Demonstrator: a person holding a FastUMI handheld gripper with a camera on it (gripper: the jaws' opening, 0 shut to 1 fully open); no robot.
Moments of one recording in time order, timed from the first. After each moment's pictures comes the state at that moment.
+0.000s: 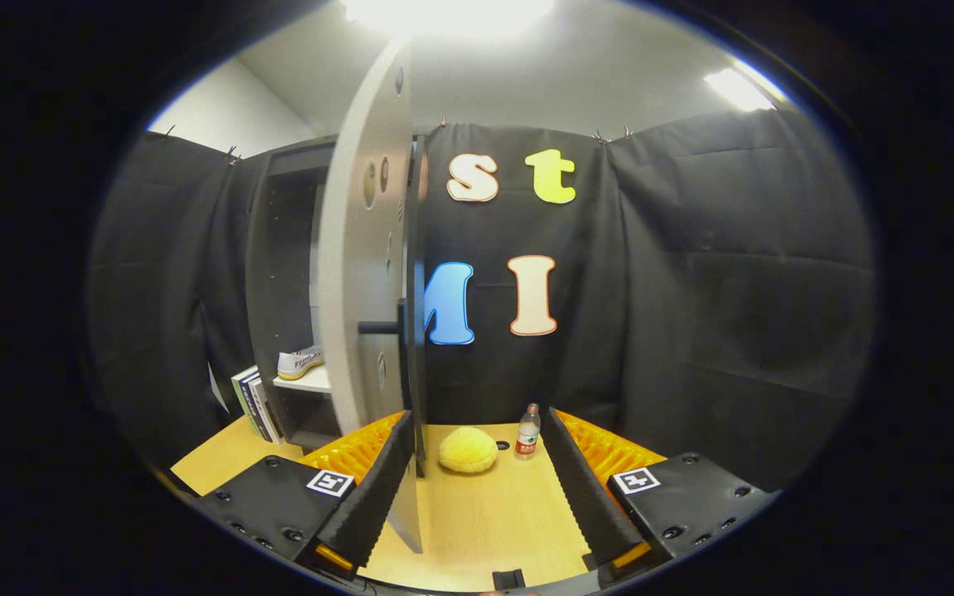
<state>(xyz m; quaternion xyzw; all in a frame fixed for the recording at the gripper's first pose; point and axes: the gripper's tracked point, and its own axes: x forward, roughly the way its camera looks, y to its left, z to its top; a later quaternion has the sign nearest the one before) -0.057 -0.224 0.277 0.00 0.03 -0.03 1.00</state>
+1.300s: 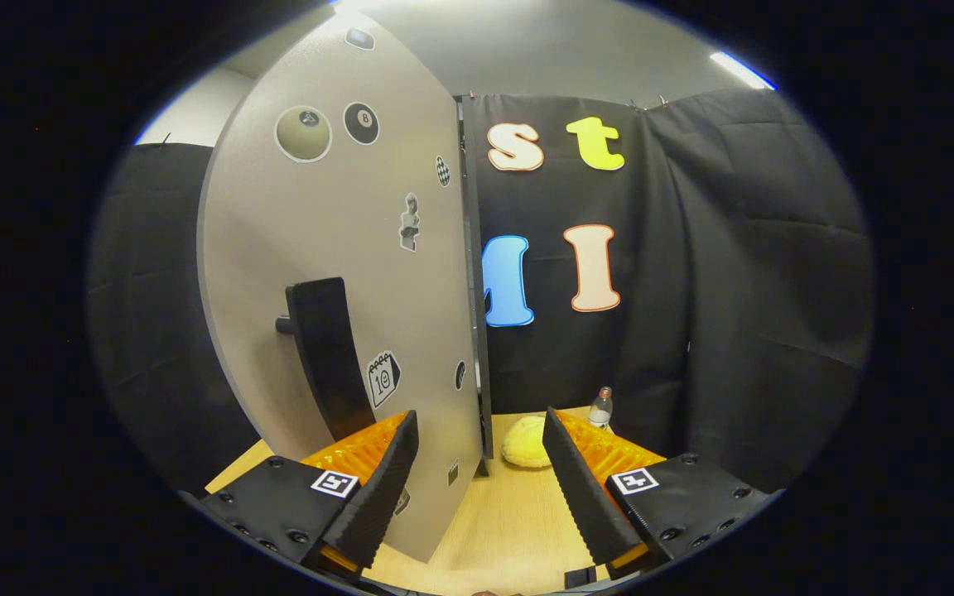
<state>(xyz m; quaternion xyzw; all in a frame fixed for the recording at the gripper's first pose) -0.006 -0.111 0.247 0.03 0.08 0.01 1.00</state>
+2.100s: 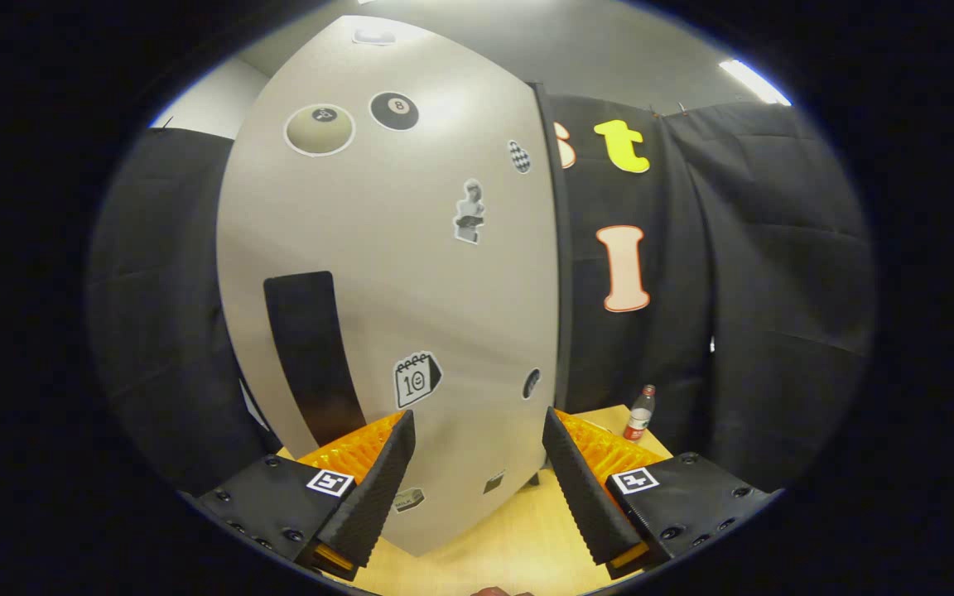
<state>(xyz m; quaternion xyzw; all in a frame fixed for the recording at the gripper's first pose) 0.061 0.045 0.252 0.02 0.08 0.02 1.00</state>
